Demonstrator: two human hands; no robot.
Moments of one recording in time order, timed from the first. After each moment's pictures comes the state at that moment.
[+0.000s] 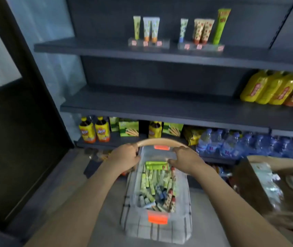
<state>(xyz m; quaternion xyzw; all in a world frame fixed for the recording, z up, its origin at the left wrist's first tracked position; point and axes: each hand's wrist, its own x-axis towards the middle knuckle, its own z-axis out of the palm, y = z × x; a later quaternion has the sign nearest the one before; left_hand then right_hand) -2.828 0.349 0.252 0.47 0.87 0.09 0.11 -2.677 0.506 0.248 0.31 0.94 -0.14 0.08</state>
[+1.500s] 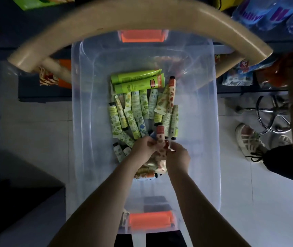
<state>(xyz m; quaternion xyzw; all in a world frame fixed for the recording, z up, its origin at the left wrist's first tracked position) -2.806 0.513 -0.194 0.17 0.76 0.23 0.59 -2.705 0.548 -0.194 0.72 0.52 -0.45 0.05</state>
